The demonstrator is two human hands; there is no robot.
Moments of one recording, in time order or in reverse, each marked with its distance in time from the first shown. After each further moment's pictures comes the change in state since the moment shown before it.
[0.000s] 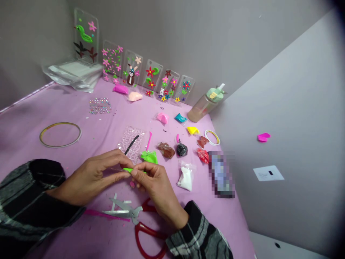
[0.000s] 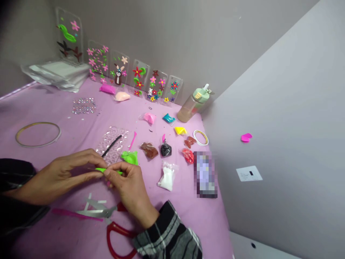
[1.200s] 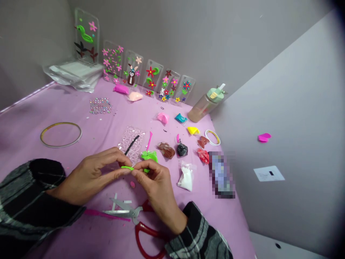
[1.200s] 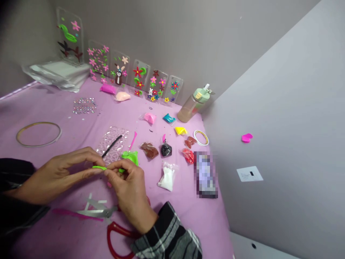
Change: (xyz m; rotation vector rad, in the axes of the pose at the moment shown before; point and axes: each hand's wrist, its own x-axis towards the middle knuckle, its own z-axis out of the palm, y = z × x) left_hand -0.001 0.002 0.000 0.022 0.059 -0.078; right_hand -0.002 0.000 0.008 -0.015 0.106 -0.148
